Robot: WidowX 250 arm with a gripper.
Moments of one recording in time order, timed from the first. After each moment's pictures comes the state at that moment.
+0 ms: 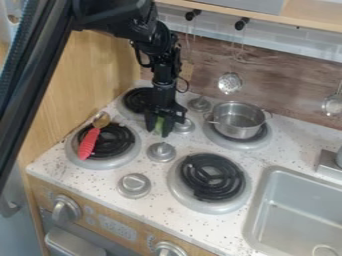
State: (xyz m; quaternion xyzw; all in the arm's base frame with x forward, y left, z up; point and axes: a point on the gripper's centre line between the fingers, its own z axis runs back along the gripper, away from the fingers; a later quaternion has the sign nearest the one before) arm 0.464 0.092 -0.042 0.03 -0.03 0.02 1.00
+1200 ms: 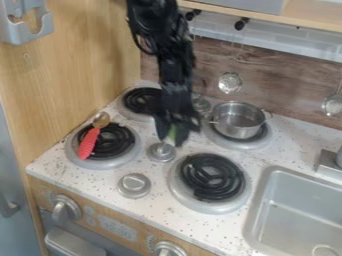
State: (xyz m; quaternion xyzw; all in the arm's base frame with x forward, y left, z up) arm 0.378 -0.002 -0.001 0.00 -0.06 -0.09 0.99
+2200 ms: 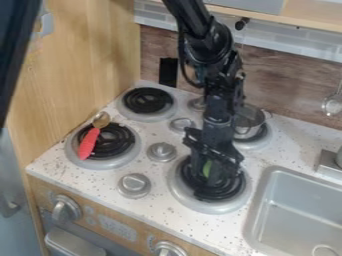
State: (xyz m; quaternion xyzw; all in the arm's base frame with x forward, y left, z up) arm 0.372 -0.058 -0.025 0.01 -0.03 -0.16 0.99
